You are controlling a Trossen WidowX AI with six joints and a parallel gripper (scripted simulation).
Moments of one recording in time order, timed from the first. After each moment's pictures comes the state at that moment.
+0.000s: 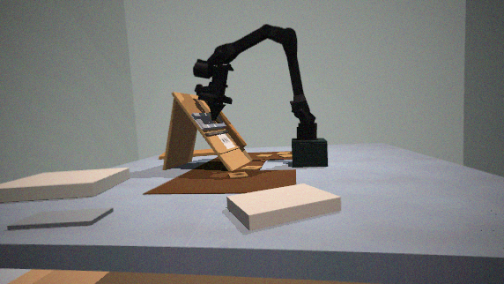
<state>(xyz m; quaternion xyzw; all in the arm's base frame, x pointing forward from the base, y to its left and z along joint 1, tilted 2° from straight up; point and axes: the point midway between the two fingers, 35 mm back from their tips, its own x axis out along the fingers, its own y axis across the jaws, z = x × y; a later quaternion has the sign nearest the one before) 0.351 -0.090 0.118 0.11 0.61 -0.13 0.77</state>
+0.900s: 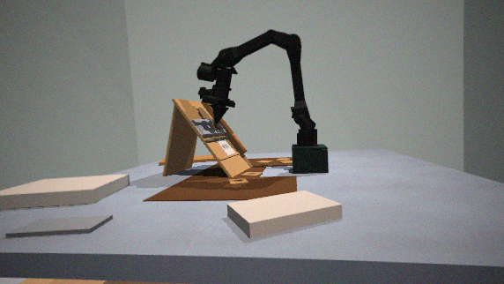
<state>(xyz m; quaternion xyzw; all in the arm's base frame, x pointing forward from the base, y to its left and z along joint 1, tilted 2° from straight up) 0.339 -0.088 0.130 0.11 0.61 -0.12 0.78</state>
